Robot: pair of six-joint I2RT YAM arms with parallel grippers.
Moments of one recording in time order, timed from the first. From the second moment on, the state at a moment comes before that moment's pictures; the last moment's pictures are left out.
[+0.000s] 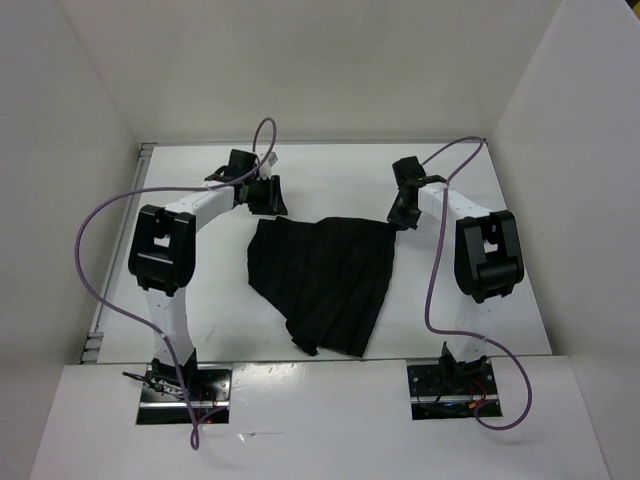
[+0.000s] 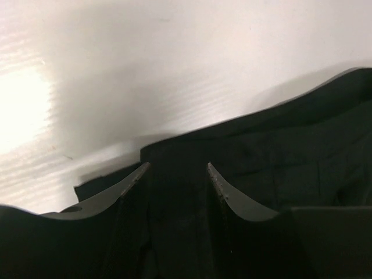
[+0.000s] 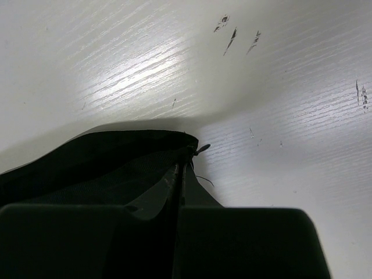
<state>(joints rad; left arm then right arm) -0.22 2.01 1.46 -0.33 0.37 -0.24 0.21 1.89 1.34 -0.60 0.16 0.67</state>
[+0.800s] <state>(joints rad) -0.18 2.13 1.50 -0.29 0.51 -0.24 0.21 1.89 1.34 -0.61 0.18 0.67</state>
